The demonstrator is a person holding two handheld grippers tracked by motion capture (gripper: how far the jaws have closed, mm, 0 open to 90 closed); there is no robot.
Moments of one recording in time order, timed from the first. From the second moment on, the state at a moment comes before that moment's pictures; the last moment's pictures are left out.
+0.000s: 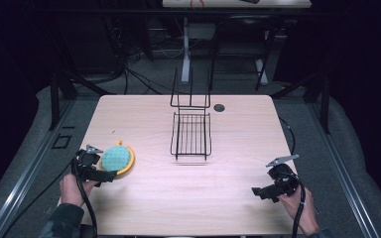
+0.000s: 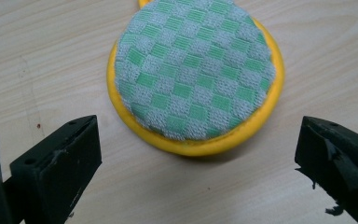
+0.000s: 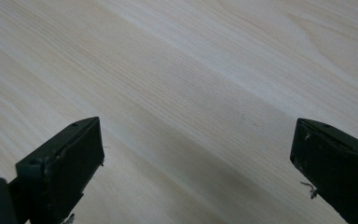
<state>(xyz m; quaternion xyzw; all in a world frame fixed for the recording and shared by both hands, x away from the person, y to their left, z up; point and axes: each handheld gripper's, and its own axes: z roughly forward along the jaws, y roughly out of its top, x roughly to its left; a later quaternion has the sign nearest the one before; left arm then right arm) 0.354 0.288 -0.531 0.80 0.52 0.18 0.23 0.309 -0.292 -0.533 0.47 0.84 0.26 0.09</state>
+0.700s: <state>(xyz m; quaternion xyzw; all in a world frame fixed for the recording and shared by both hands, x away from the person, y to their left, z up) 0.381 0.296 -0.535 0.79 0.54 0.17 0.22 0.310 -0.288 -0.535 0.47 0.84 0.26 0.08</state>
